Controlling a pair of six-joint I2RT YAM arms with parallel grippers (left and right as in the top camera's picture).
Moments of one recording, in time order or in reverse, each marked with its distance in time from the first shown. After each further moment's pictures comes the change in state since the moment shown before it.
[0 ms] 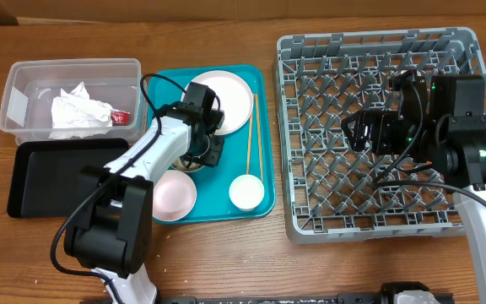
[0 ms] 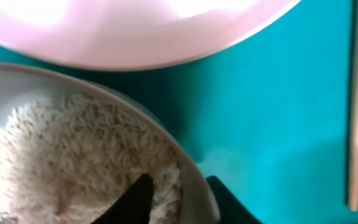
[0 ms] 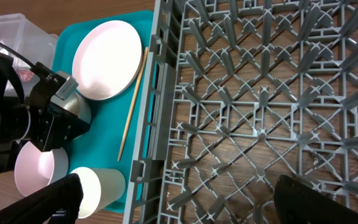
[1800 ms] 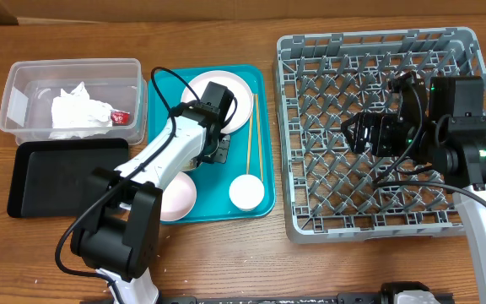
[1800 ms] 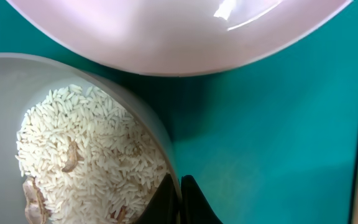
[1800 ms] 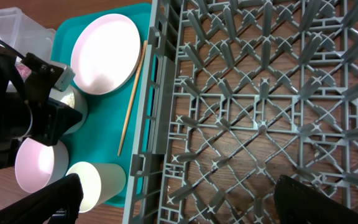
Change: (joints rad) left arm -0.085 0.000 0.045 -0.046 -0.185 -0.167; right arm 0.000 0.000 0.000 -0.025 0.000 0.000
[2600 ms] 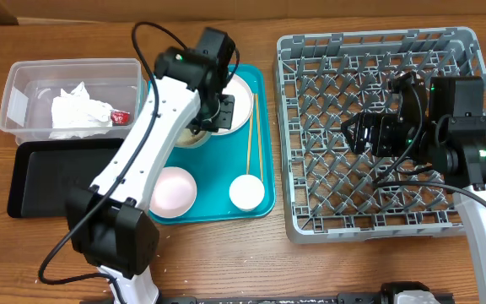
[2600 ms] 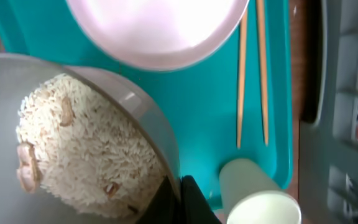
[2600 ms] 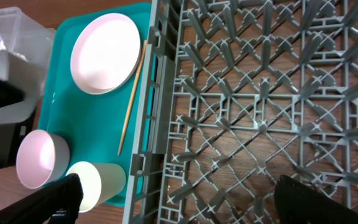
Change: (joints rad) left arm 0.010 0.016 0.580 -0.575 0.118 -0.056; right arm 0.000 0.000 0.000 -0.002 0.000 0.000
